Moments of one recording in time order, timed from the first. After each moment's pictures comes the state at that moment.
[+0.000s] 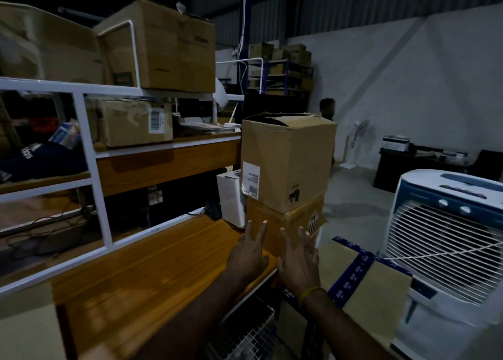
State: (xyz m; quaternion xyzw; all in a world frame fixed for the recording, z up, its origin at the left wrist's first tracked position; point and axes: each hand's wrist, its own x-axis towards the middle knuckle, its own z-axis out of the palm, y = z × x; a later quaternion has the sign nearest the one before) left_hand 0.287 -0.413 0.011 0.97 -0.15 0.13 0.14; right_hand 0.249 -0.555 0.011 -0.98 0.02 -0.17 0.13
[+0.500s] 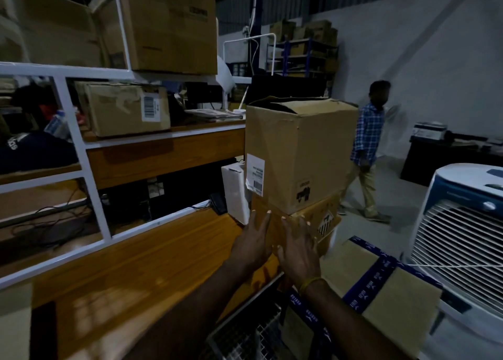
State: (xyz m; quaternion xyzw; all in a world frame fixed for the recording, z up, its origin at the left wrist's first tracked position) left_hand 0.379 -0.444 0.001 0.97 -0.13 0.14 0.14; right_hand 0.356 -0.585 -0.007 -0.97 -0.03 -0.17 0.16
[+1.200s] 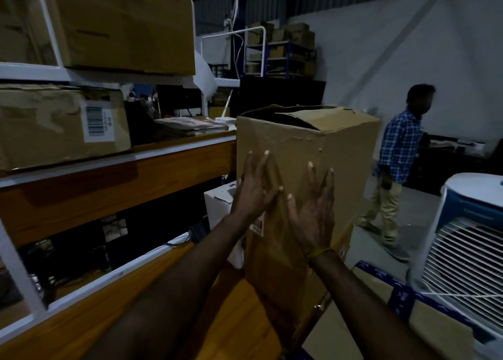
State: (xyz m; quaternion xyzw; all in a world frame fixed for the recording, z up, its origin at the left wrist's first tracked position) left_hand 0.637 -0.430 0.107 0.85 -0.24 0.30 0.36; right_hand 0.556 -0.573 0.095 -0.85 0.00 -0.44 0.29
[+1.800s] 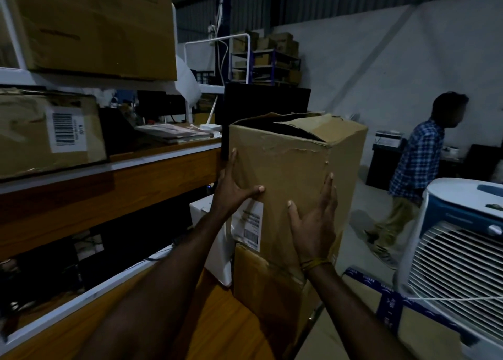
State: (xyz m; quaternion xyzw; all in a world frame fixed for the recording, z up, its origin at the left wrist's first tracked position) left_hand 0.688 -0.416 0.117 0.79 -0.19 0.21 0.55; right_hand 0.569 -0.592 0.091 -0.80 0.08 -0.48 0.36
